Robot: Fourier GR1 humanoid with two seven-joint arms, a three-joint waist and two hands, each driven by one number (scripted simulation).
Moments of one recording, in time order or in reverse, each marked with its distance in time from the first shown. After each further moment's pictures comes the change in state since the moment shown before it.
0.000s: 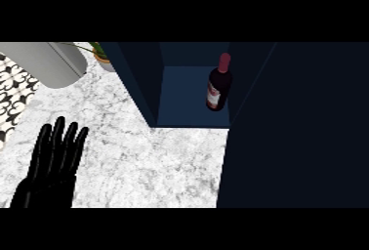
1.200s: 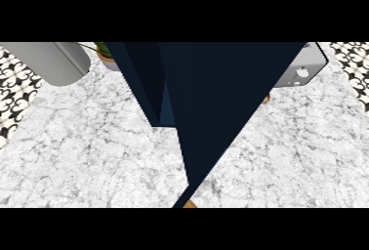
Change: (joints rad) left arm 0.513 0.181 0.572 -0.089 0.283 -0.517 -0.083; right arm -0.472 0.078 0.601 0.110 0.329 -0.546 0.231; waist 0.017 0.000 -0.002
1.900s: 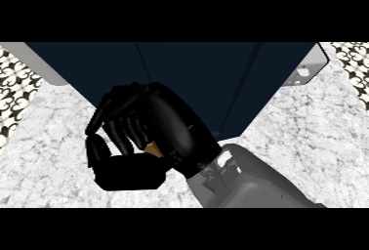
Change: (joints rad) left arm -0.022 -0.005 0.126 0.034 0.071 -0.112 0.108; right arm -0.530 0.089 -0.261 0.608 -0.121 -0.123 -0.119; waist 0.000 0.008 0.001
